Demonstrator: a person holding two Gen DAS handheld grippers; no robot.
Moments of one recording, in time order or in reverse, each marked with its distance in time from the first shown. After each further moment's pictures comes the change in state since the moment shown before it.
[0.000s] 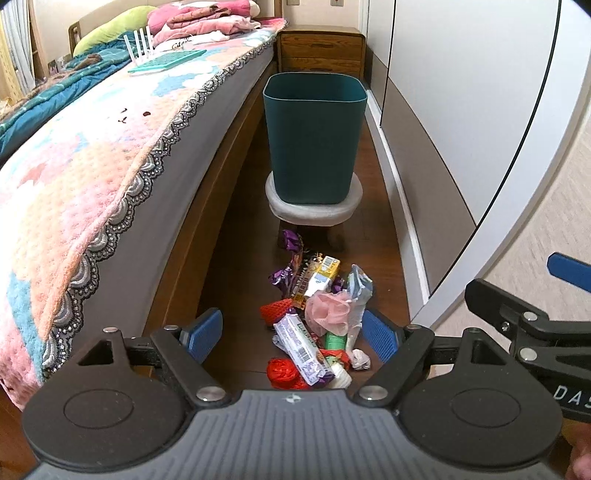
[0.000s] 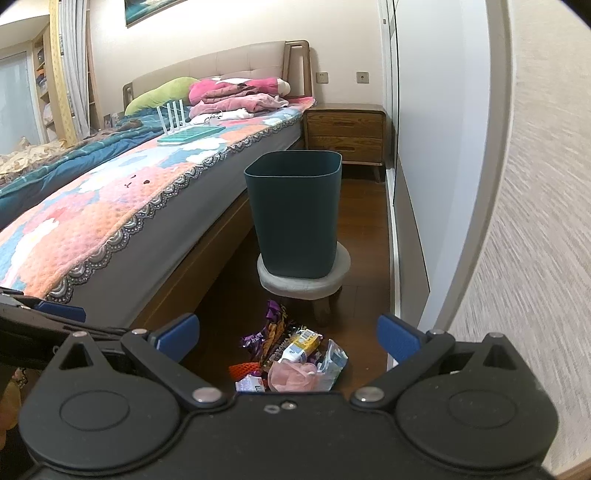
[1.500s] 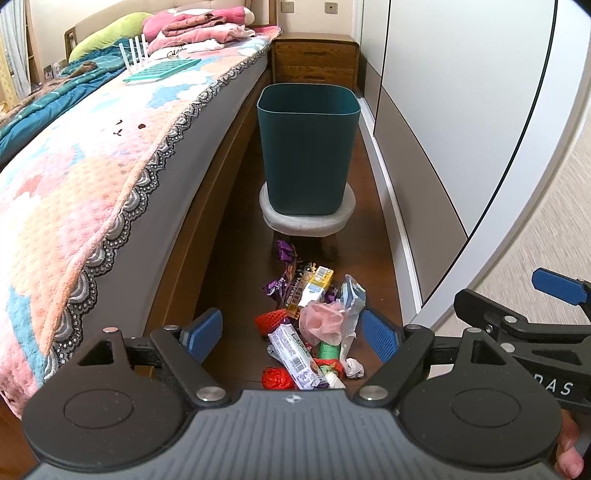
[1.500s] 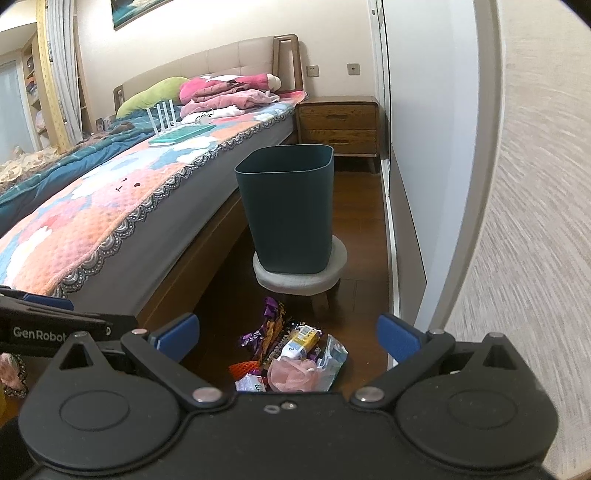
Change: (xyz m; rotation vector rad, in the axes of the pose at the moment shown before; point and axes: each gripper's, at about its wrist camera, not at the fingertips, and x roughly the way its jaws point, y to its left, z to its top) left arm -0.007 -0.001 0.010 0.013 -0.021 -0.020; right arm 0.007 -0.011 0.006 0.051 0.023 -0.002
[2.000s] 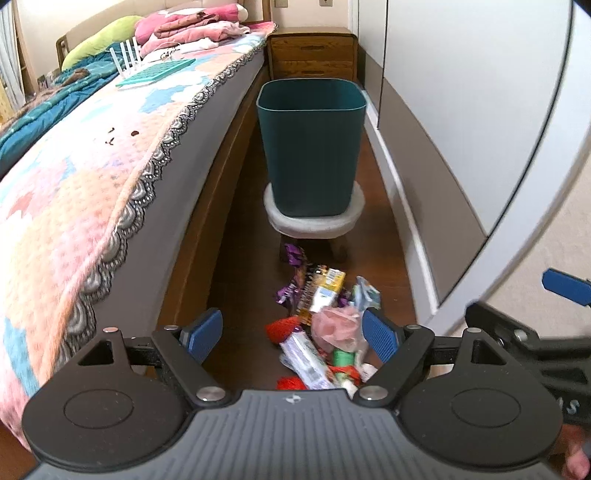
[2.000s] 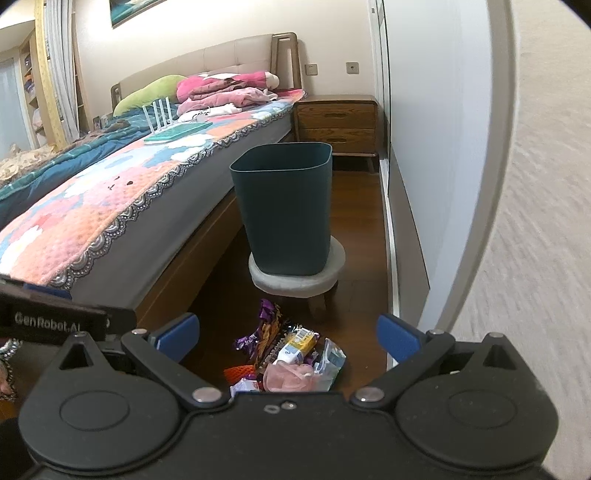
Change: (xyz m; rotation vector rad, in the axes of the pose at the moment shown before) left arm 0.037 0.009 0.022 0.050 0.014 0.029; right arm 0.023 -0.001 -0.001 -0.010 -0.003 -0.008
